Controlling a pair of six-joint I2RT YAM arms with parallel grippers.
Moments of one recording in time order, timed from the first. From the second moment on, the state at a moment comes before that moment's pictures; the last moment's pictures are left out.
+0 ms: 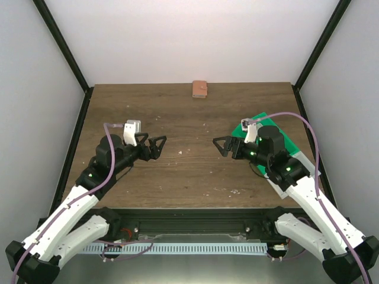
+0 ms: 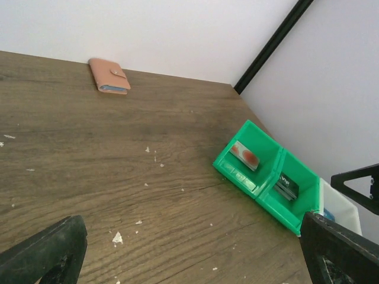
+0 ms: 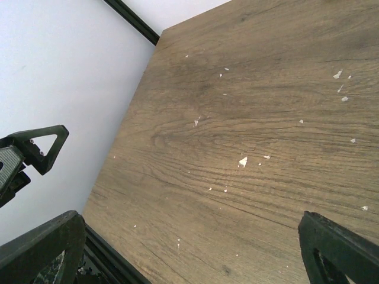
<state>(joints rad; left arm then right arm) -0.54 0.77 0.72 -0.21 0.16 -0.47 0.49 0.84 0.84 -0.42 -0.34 0.62</state>
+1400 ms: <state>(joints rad) -0.43 1.78 1.10 0.29 0.17 -0.82 0.49 0.86 0.76 -0.29 -0.20 0.68</state>
